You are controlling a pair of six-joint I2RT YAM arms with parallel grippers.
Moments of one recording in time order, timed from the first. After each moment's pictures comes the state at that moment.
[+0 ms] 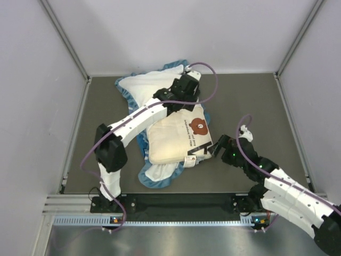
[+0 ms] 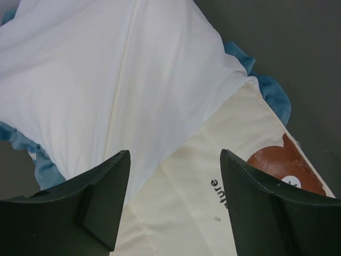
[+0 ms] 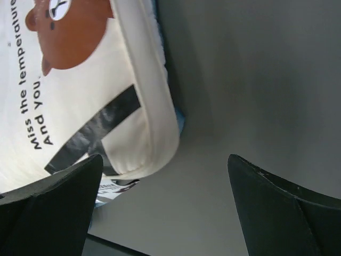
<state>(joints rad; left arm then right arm) -0.77 1.88 1.80 -0.64 -0.41 -0.15 0.66 0.75 0.41 -0.32 0.19 0.93</state>
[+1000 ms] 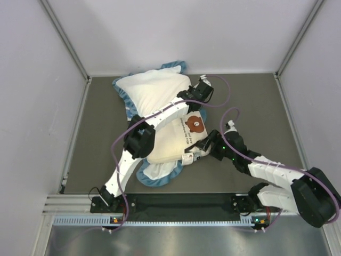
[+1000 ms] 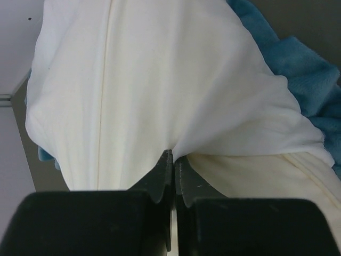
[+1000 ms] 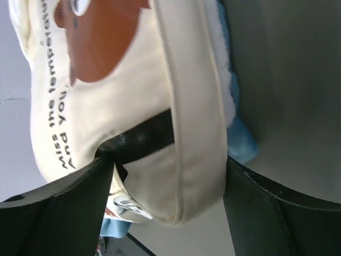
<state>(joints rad) -0.77 2.37 2.18 -0.68 -0.70 0.08 0.58 1.11 0.34 0.21 -0.08 1.03</state>
